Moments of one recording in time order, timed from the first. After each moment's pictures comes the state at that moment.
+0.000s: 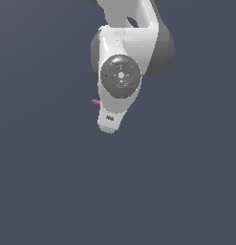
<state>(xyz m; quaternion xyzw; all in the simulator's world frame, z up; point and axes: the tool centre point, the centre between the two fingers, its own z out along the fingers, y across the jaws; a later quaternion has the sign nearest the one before) -0.050 -0.013 0.254 -0.76 -0.57 0.26 0.15</state>
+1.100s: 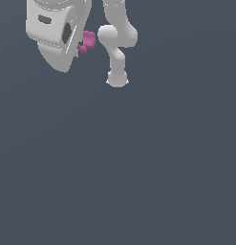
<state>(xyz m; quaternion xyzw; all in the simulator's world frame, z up) -0.090 -0.114 0.461 -0.76 -0.57 0.26 0.15</state>
